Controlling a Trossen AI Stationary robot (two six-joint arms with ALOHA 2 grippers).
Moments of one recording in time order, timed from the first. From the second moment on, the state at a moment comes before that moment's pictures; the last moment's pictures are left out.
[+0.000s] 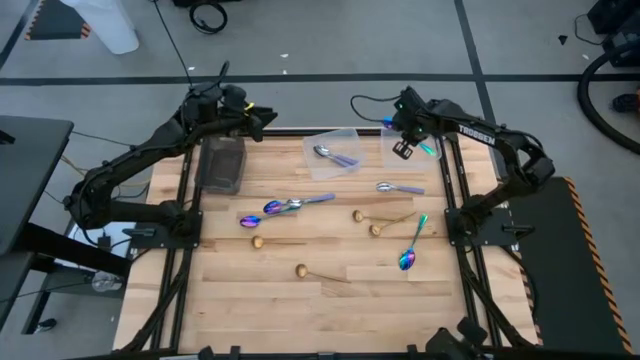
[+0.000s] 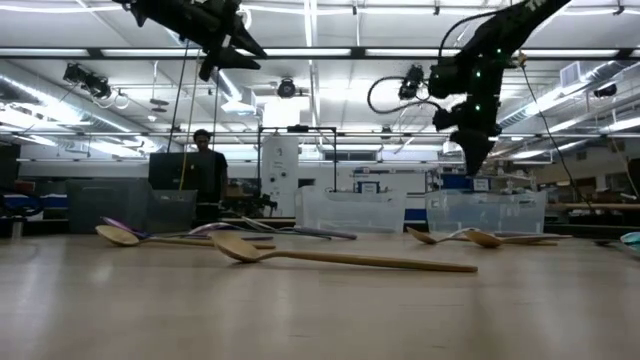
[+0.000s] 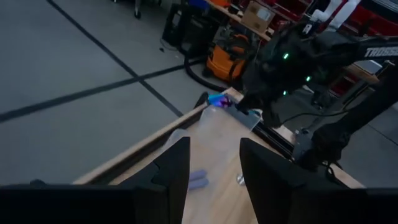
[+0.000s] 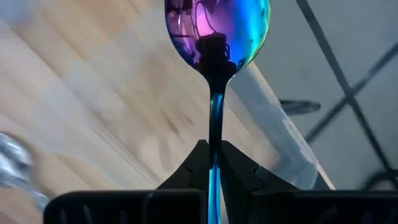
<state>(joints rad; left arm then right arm) 0.73 1.15 1.05 -0.16 0.22 -0.34 -0.88 1.46 1.10 -0.85 0.25 -0.25</state>
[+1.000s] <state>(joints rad) 0.72 1.15 1.05 -0.15 0.21 -0.33 -0.84 1.65 1.04 -0.78 0.24 -0.64</state>
